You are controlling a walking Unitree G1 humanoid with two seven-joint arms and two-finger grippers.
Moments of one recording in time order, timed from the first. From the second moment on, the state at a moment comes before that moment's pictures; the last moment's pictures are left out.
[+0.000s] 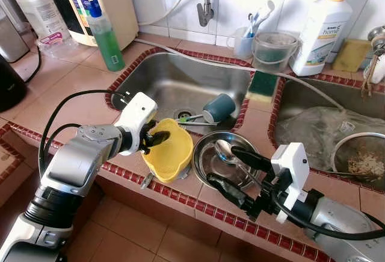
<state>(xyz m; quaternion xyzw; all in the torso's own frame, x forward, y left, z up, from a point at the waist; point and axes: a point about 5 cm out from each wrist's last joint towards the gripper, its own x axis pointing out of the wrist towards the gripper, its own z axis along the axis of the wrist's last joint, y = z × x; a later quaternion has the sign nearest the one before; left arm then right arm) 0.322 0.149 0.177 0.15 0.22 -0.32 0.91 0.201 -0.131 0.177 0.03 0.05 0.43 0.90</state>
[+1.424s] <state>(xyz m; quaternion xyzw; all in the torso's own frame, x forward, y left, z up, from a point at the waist) 0.320 0.146 0.180 0.15 0.22 -0.34 0.90 0.202 -0.131 0.179 0.03 0.04 0.44 0.90</state>
